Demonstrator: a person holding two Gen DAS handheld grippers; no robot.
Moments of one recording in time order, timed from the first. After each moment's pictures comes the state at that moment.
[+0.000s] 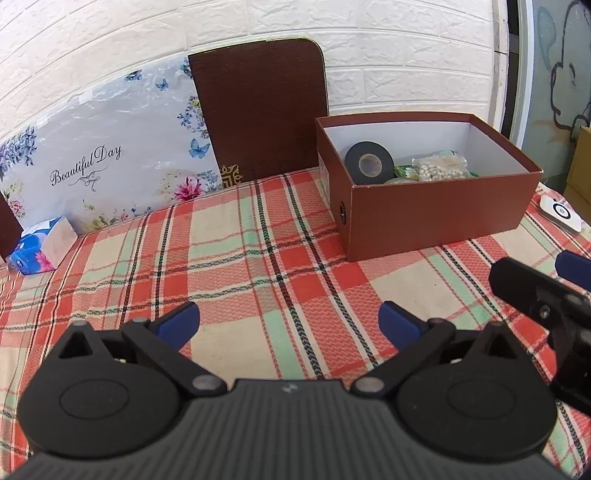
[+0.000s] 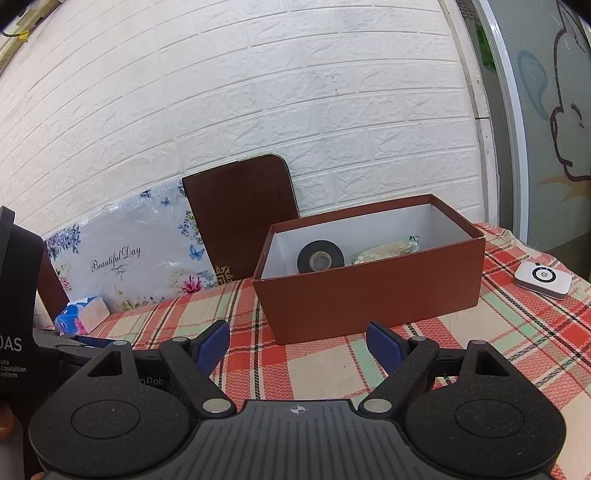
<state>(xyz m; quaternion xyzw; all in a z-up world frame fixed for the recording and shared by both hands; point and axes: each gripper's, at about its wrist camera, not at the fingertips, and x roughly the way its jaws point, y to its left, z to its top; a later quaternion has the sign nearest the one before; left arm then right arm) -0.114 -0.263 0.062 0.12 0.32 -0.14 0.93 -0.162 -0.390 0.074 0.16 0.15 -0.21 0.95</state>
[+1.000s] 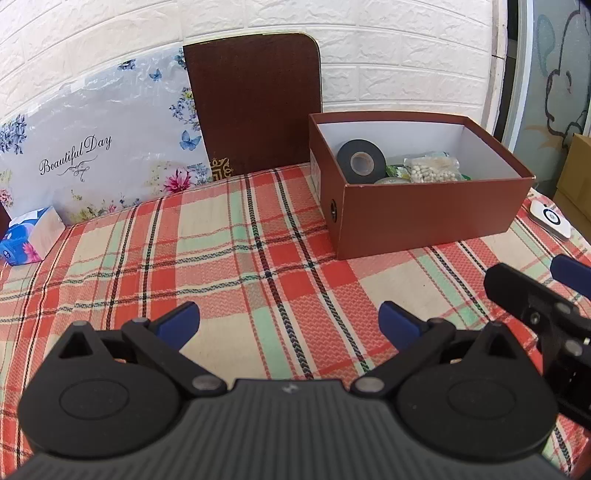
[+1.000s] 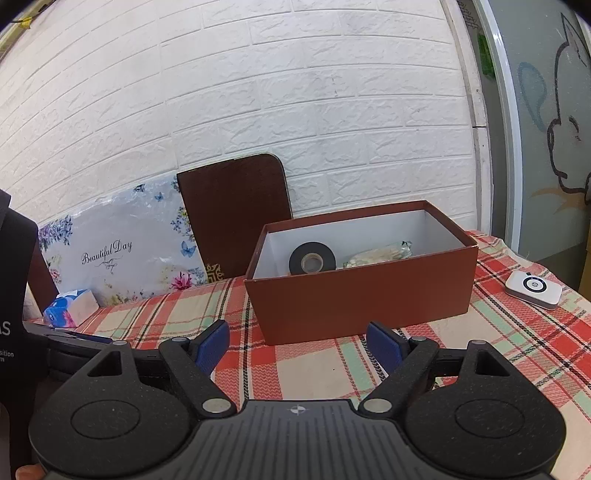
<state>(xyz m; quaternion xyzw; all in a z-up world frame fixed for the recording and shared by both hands) -0.108 -0.261 0.062 0.10 0.34 -0.16 0.92 -0.158 -0.390 0.074 0.14 0.16 -0.22 0.95</state>
